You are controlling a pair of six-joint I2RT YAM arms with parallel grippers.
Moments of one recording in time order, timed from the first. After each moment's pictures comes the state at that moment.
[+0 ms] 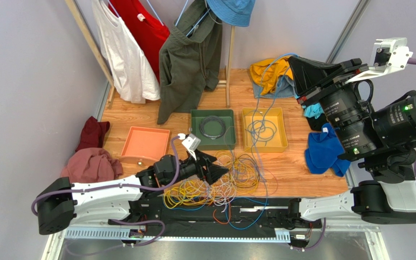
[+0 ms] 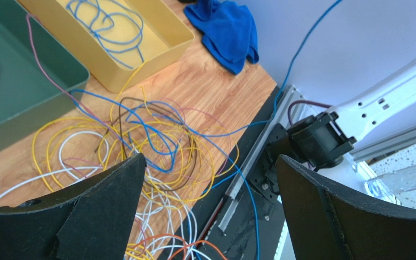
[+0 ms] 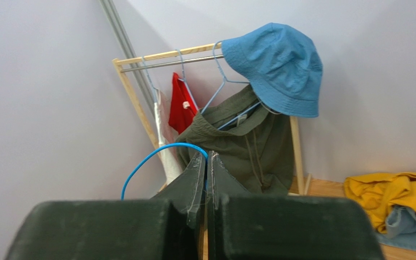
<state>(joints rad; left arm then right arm) -1.13 0.96 0.40 0.51 -0.06 -0.60 1.34 1.12 2.02 -0.40 0.86 -0.08</state>
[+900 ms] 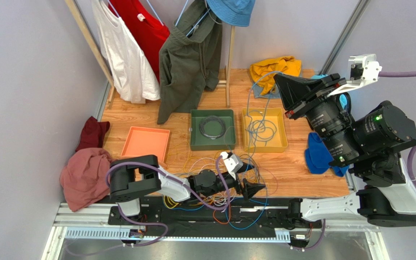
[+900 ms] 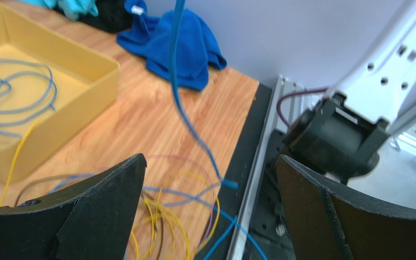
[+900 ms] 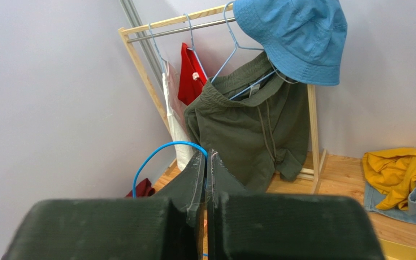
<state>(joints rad) -1.36 1.75 0.59 1.25 -0.12 -0.31 1.34 1.04 1.84 -0.41 0.84 0.03</state>
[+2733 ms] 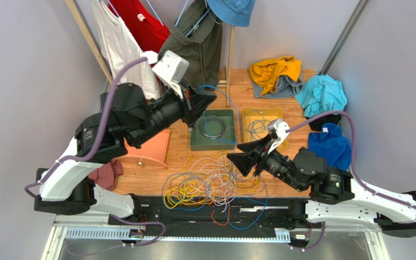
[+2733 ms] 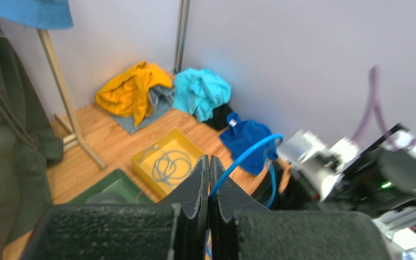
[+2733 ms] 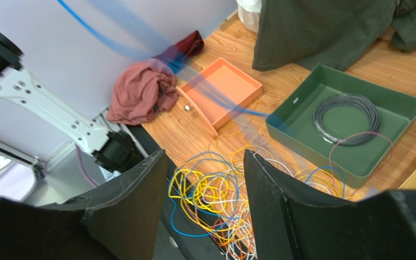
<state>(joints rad) -1.27 1.30 2.02 -0.72 -0.40 -0.20 1.34 0.67 0.95 -0.33 0.43 0.39</state>
